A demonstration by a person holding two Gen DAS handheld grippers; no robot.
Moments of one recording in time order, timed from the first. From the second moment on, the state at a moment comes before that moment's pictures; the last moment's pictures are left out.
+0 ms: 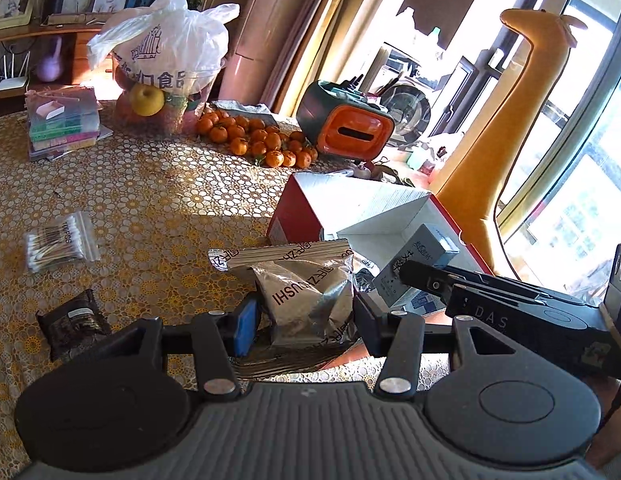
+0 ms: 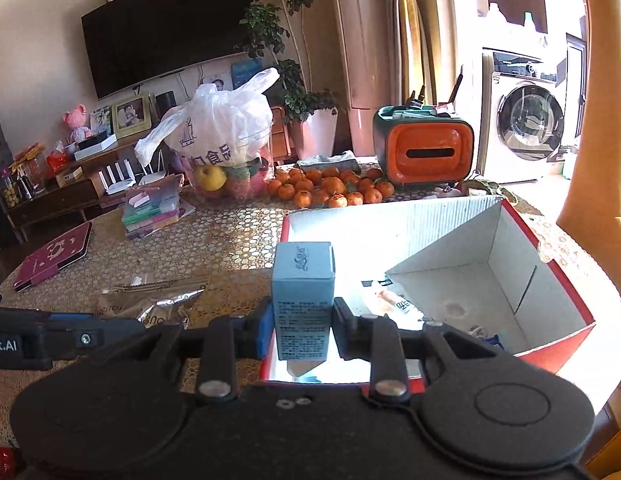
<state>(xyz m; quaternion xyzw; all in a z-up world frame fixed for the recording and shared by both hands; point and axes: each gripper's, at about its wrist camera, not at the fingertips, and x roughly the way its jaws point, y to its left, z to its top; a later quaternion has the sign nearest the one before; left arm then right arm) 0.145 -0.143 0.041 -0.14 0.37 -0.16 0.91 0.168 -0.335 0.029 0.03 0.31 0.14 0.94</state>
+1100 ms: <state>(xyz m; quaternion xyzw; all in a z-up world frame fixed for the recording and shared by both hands) 0.240 -0.292 0.012 -0.01 0.44 -0.23 0.87 0.230 -0.459 0.006 0.09 0.36 0.04 0.93</state>
